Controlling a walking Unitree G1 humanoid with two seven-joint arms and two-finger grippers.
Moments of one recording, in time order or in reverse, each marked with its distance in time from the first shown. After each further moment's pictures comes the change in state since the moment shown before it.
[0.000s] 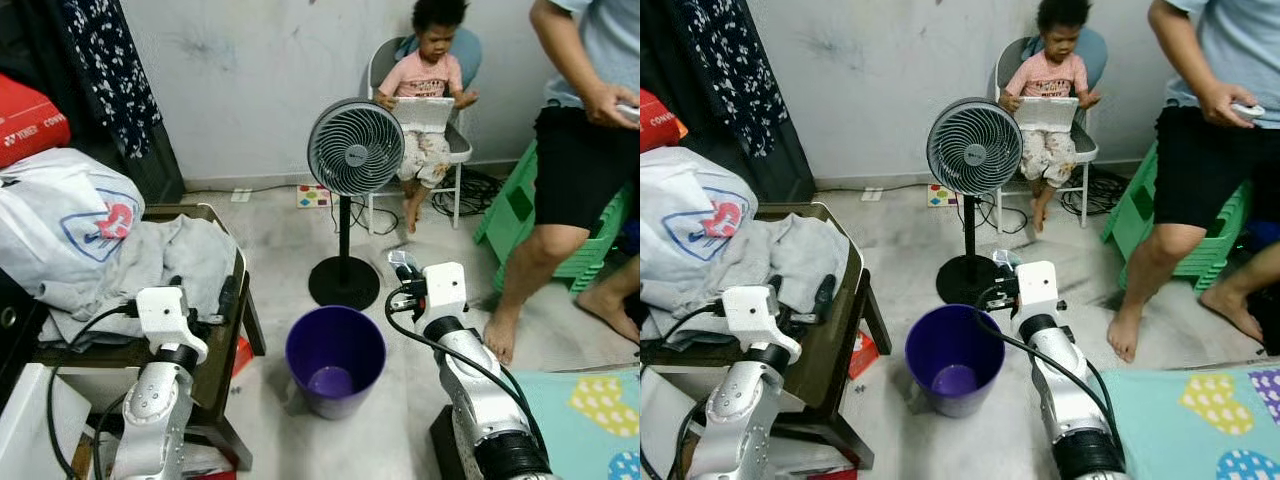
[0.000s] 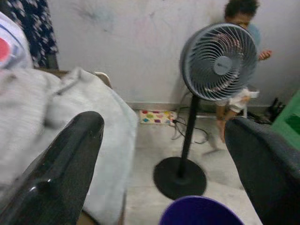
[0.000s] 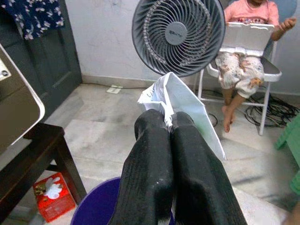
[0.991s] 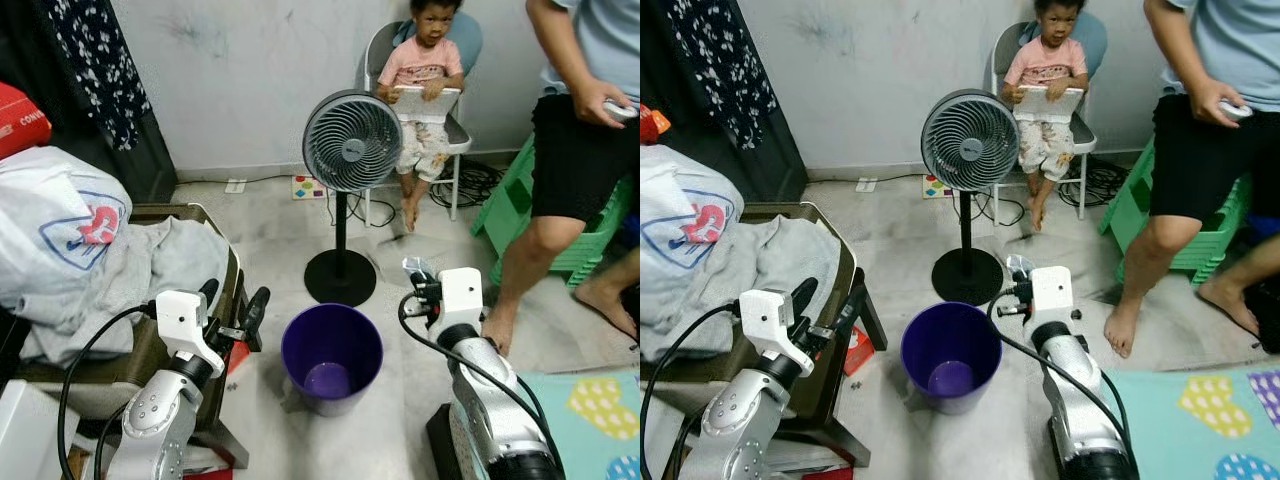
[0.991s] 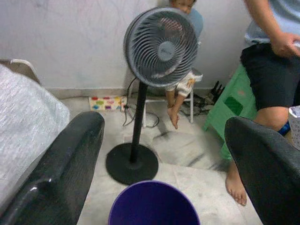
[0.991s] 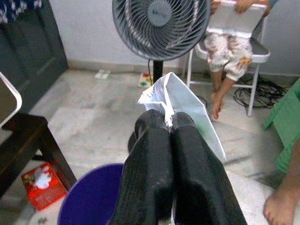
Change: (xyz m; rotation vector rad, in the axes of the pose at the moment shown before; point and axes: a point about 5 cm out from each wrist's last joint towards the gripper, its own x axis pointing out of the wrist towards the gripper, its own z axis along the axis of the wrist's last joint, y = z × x) left arm -0.017 -0.025 0.013 -0.054 0.041 -0.220; right arm -0.018 -0.010 0.000 -0.003 0.055 -0.039
